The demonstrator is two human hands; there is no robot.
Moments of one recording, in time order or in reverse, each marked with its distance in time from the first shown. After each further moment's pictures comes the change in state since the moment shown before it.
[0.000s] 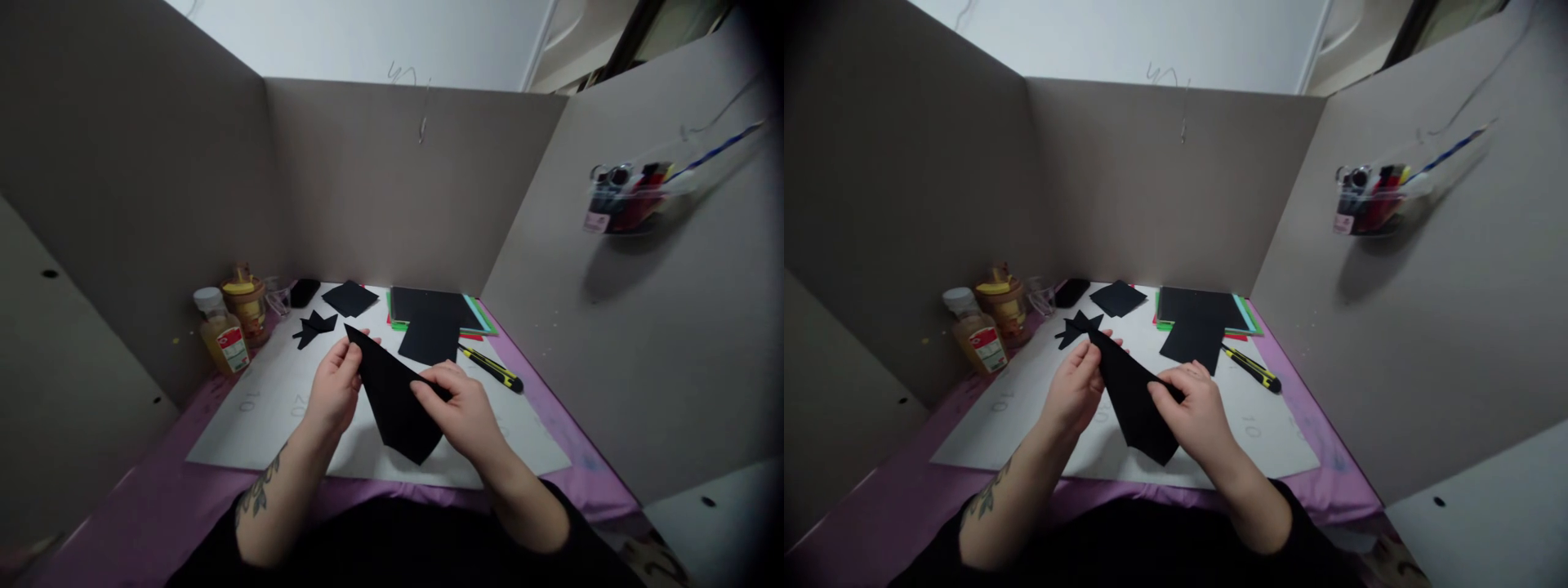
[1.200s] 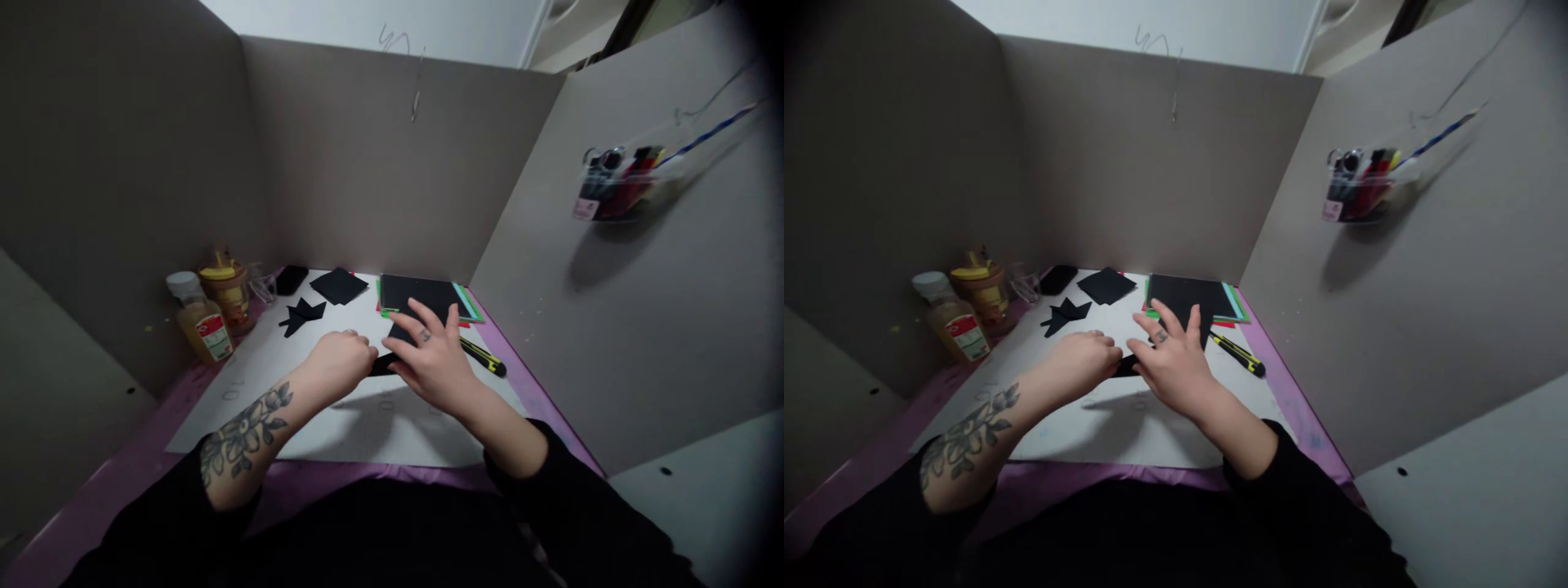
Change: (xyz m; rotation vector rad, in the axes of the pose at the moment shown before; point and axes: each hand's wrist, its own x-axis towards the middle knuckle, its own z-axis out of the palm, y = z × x) left_hand 0.027 0.023 0.006 1.579 -0.621 0.514; right_hand 0.033 0.011 -0.009 -0.609 -0.159 -0.470
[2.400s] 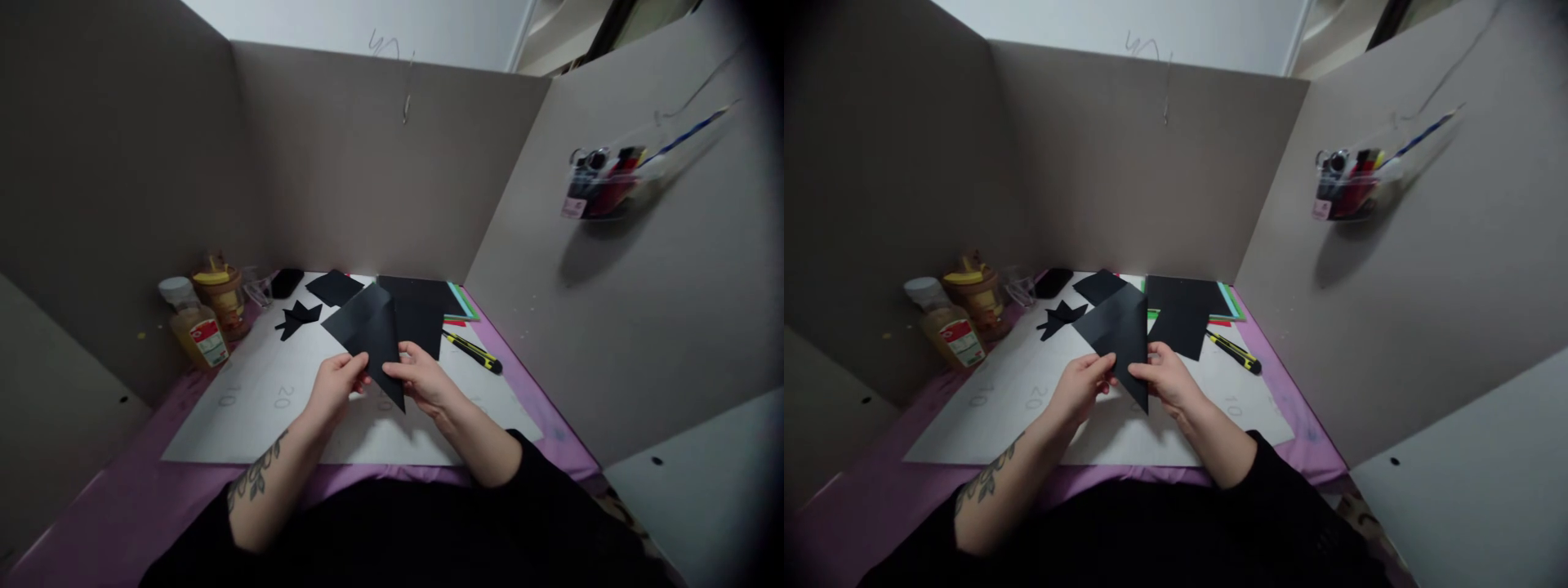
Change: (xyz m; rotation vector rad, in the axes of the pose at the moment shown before) left_hand -0.019 -0.002 0.066 -1.313 0.356 -0.766; right_hand -0.009 -0.006 0.052 1.612 -0.062 1.041
